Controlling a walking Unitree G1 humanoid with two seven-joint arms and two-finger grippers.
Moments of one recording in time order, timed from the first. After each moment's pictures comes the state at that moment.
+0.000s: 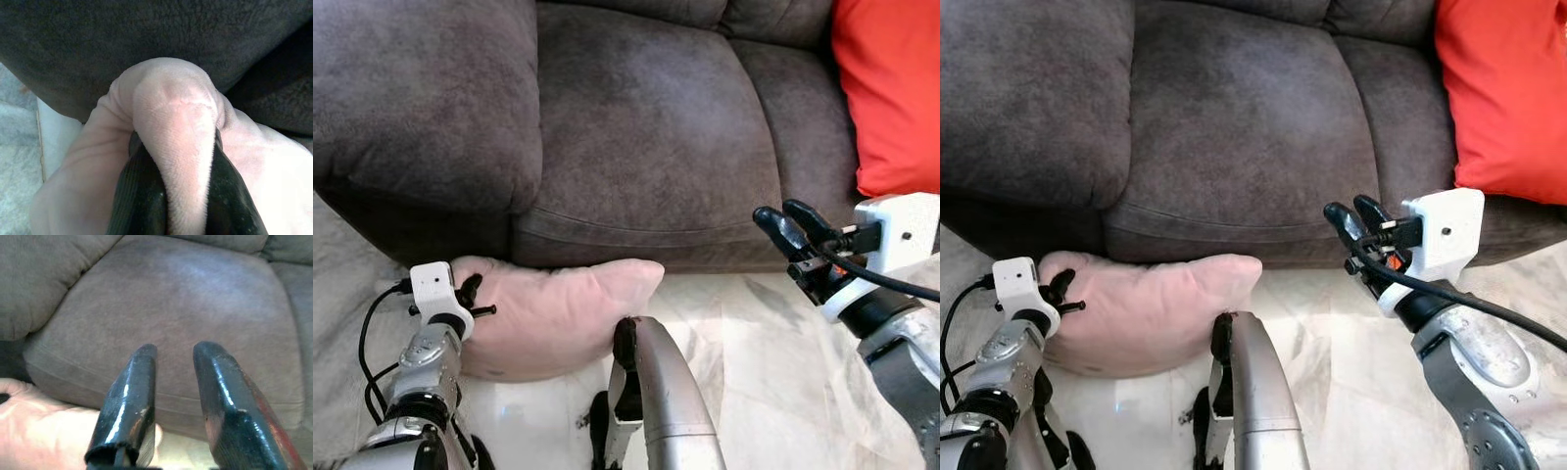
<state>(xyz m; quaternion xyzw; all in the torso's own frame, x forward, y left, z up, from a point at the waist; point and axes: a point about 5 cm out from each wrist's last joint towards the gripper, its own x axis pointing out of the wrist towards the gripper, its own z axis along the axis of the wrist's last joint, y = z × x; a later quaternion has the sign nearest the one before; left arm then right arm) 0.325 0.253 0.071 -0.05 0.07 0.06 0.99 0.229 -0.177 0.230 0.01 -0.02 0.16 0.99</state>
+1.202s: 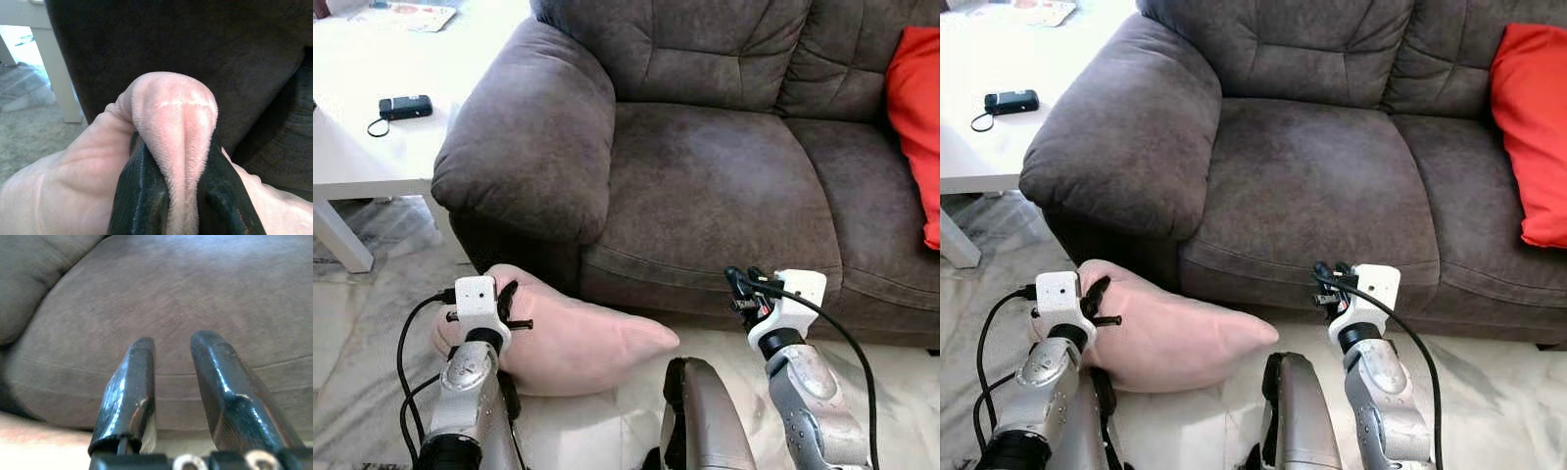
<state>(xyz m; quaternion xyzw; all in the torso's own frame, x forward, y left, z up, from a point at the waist) 0.303 0.201 0.068 -0.01 0.04 0.04 1.00 0.284 -0.177 0.091 0.09 0.04 0.03 0.99</state>
